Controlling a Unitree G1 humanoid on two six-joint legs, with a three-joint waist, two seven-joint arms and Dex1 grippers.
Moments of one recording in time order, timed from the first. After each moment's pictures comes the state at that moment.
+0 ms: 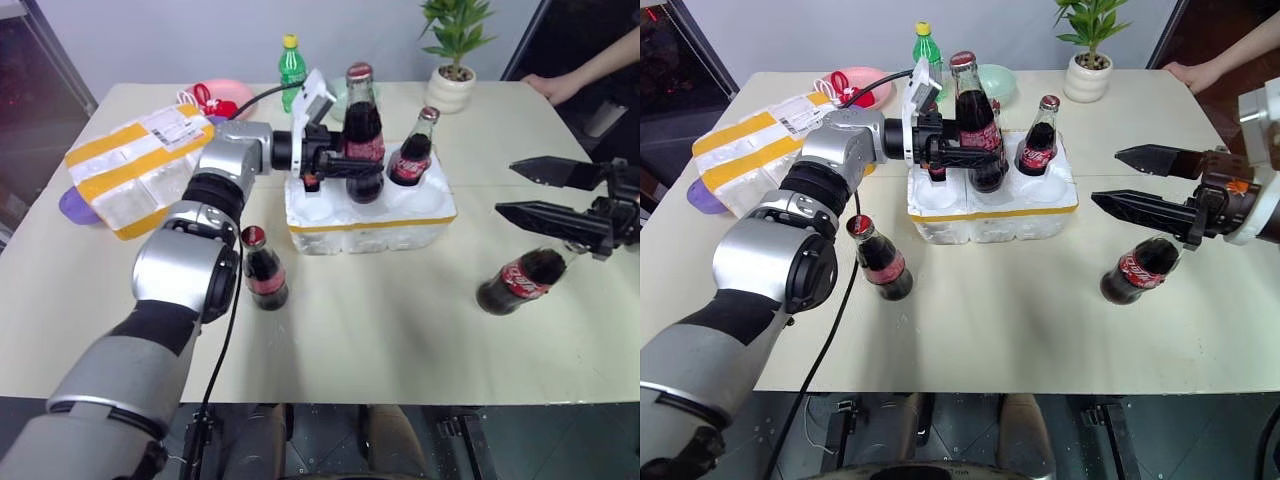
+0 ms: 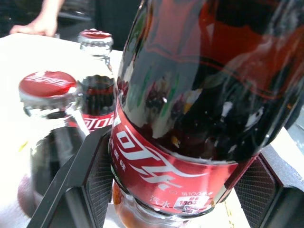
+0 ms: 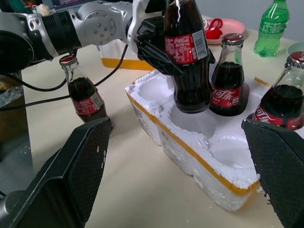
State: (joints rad) left arm -1.44 0.21 -0.02 1.23 -0.17 0.12 -1.36; right arm -0.37 -1.09 -0.57 -0.28 0.99 0.97 1.02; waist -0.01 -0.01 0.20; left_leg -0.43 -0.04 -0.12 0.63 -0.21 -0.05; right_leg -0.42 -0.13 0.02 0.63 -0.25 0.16
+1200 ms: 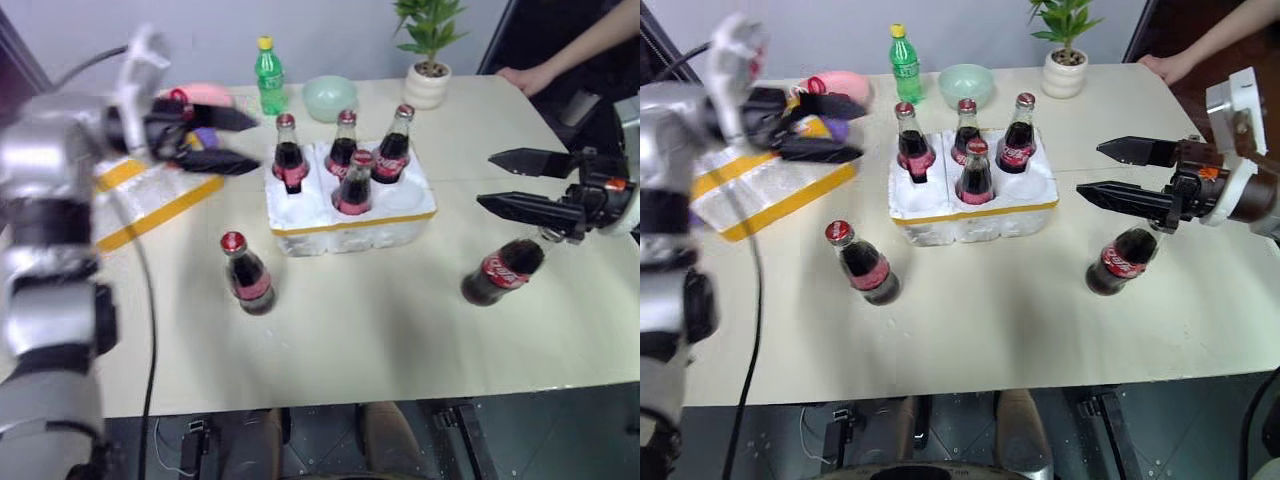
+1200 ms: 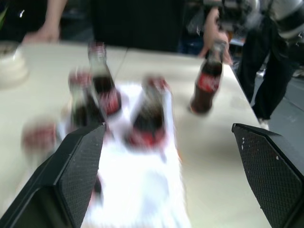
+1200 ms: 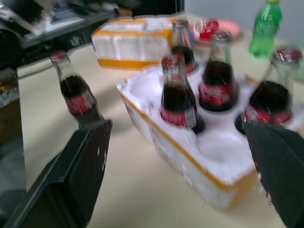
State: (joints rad) left arm -0.99 0.83 0.10 0.31 -0.40 0.69 -1.60; right arm -0.51 -1.08 -0.36 -0.12 0.88 0.84 1.11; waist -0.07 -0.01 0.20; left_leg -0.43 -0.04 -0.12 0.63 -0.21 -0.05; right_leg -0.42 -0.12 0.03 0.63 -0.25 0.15
